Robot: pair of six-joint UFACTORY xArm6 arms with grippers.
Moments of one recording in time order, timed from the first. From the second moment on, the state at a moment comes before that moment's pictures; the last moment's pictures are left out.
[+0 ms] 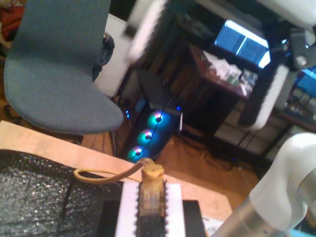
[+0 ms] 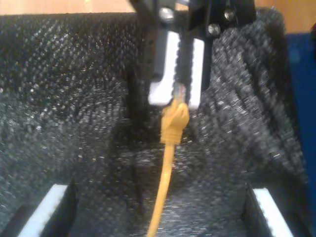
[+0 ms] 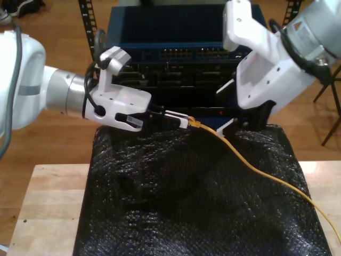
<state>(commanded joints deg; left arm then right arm) 8.0 -3.6 -53.1 -72.8 99.8 -265.3 13.9 -30.0 -57.3 32.0 71.9 -82.1</state>
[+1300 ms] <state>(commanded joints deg) 10.2 2.2 -51.9 -83.3 120.8 -267.3 15.8 -49.5 -46.6 38.9 62.5 -99.2</state>
